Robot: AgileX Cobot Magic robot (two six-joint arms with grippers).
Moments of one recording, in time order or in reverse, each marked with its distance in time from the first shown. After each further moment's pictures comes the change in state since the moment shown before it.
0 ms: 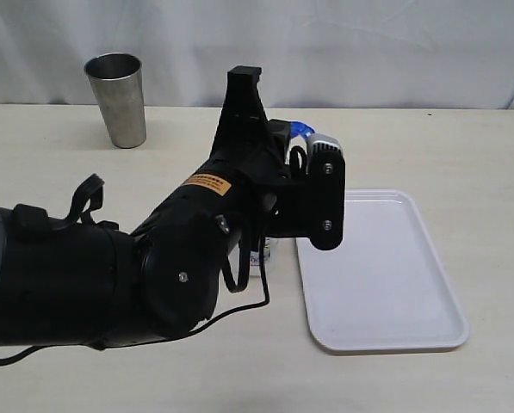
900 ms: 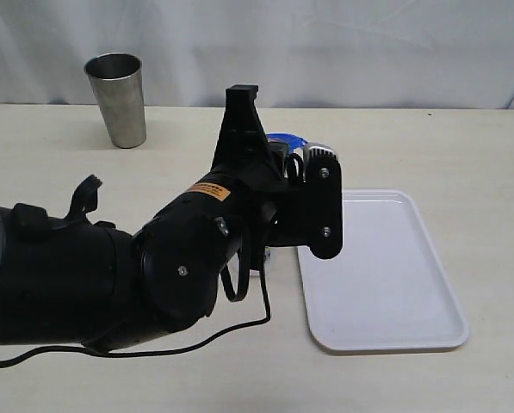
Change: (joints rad) left arm 0.000 0.000 0.000 -0.087 0.086 0.000; right arm 0.000 0.000 0.000 0.000 0.000 0.000
